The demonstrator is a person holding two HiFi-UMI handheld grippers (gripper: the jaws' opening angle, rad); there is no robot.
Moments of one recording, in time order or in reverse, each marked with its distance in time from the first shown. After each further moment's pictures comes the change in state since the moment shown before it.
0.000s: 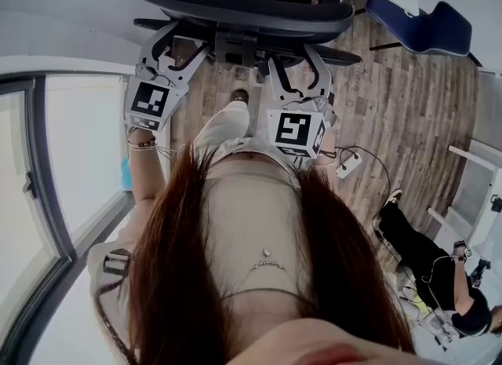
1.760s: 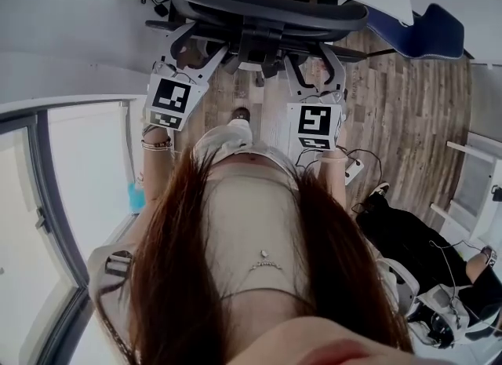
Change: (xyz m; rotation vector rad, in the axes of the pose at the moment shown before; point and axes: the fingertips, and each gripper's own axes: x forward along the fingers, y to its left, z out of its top) left arm 0.075 0.060 0.017 -0.044 -0.033 -0.034; right arm 0.083 -0.046 0.013 0.031 0.012 -0.028
